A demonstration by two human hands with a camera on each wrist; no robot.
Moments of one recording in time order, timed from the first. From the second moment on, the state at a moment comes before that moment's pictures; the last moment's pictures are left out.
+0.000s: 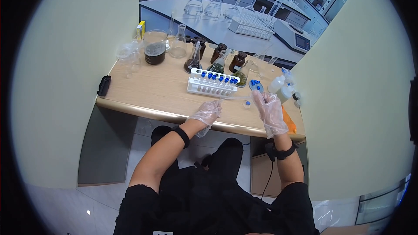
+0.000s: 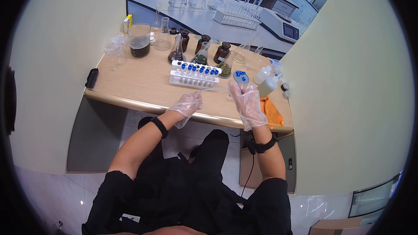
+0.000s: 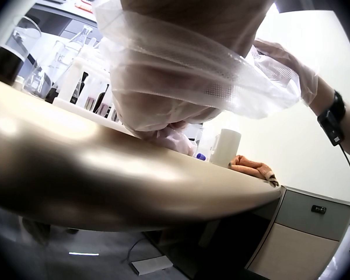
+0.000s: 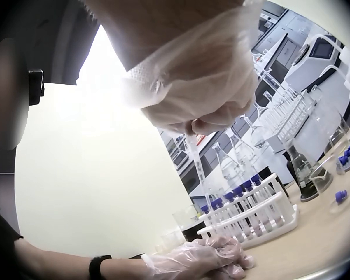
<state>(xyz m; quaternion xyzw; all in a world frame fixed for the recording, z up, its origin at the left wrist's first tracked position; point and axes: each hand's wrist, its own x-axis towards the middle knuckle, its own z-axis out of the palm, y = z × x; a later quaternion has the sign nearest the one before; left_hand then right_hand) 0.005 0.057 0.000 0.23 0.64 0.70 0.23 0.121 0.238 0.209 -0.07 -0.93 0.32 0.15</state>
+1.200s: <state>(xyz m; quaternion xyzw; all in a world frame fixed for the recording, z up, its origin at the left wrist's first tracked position) 0.005 0.059 -0.001 0.20 0.60 0.73 0.26 0.121 0.240 0.194 -0.05 -0.90 0.39 0.20</state>
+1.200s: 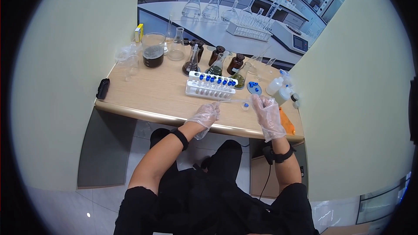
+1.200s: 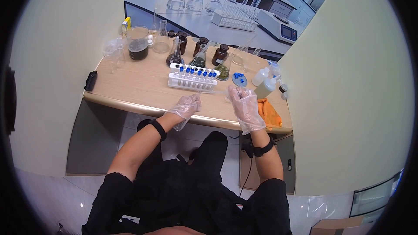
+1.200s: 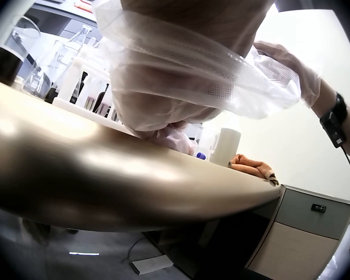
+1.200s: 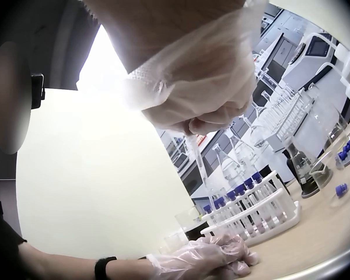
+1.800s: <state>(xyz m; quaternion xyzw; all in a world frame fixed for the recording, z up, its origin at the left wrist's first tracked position) -0.001 0.064 -0.012 0.17 0.57 0.75 0.29 0.129 0.239 0.197 -0.03 -0.88 0.43 0.17</state>
